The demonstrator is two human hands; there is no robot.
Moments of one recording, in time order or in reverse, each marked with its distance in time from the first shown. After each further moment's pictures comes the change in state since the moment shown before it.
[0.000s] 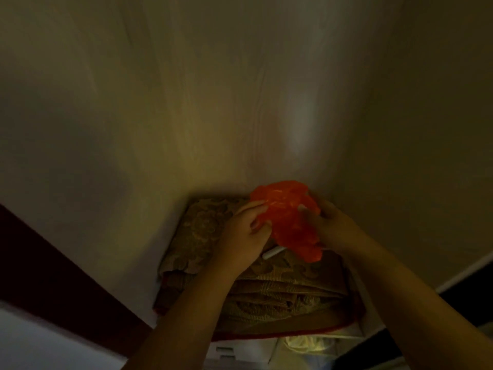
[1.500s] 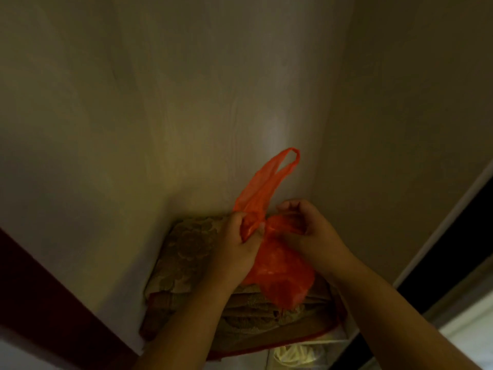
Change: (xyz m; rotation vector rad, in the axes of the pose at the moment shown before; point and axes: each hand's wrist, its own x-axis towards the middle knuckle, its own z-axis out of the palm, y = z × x) left_hand -0.039 0.057 0.007 -0.011 0.084 -0.063; right_hand -0.049 0.001 0.004 0.073 0.085 -0.305
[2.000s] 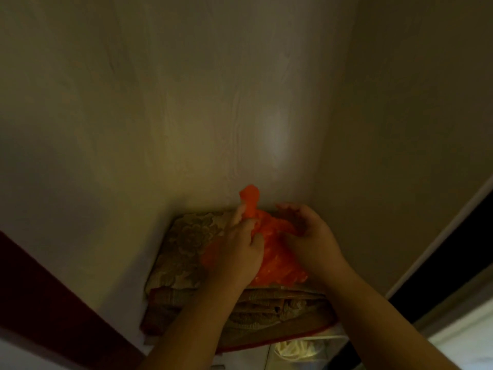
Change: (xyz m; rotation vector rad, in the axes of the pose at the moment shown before) left_hand -0.001 -0.005 0.003 0.304 -0.065 0.065; right_hand 0.001 0.016 0.024 0.126 0.114 0.049
